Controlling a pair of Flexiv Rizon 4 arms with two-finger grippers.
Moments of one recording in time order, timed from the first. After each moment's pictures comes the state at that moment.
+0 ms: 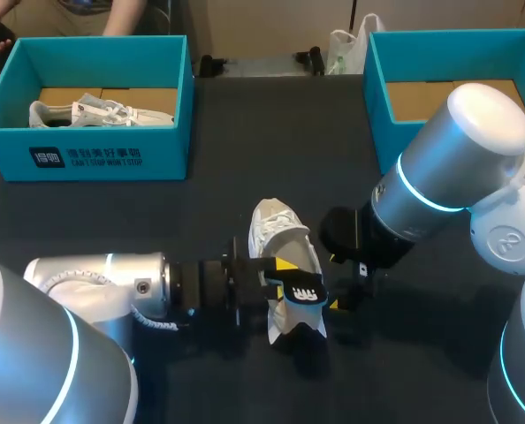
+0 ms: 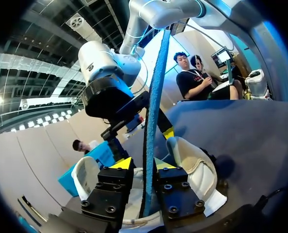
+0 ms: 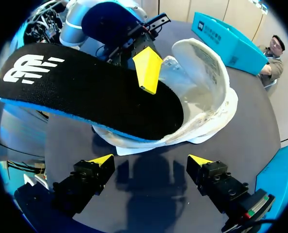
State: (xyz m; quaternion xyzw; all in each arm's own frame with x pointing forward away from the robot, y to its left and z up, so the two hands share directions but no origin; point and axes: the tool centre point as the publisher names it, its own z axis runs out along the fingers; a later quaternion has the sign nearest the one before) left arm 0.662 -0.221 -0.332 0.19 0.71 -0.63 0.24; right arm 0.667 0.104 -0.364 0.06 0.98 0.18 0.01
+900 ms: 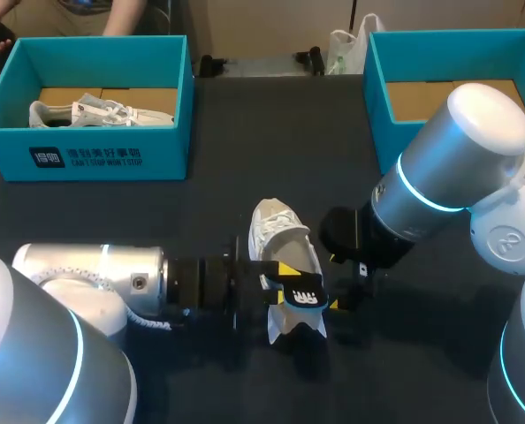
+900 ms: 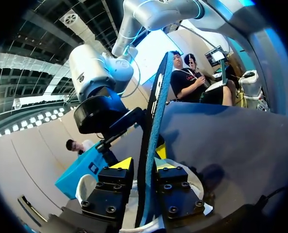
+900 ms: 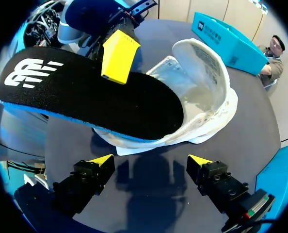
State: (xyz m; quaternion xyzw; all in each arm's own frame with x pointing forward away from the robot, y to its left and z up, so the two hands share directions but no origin) left arm 0.638 -0.221 -0.312 0.21 0.73 -0.61 0.21; right arm 0.667 0.104 -0.364 0.06 0.98 0.18 0.01
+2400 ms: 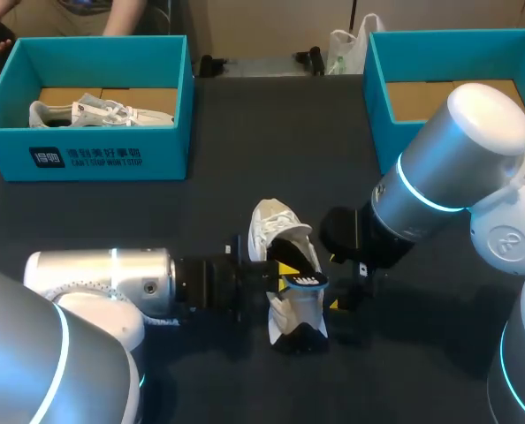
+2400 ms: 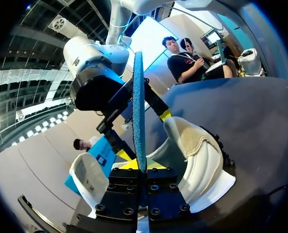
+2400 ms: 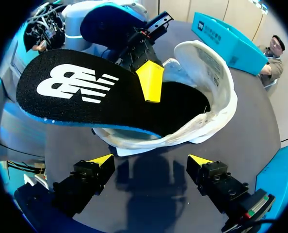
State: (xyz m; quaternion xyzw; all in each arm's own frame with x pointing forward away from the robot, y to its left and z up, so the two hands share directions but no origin) left arm 0.673 -0.223 -0.345 0.23 0.74 -0.57 0.28; right arm 0.667 0.104 -0.364 0.06 0.98 0.18 0.01
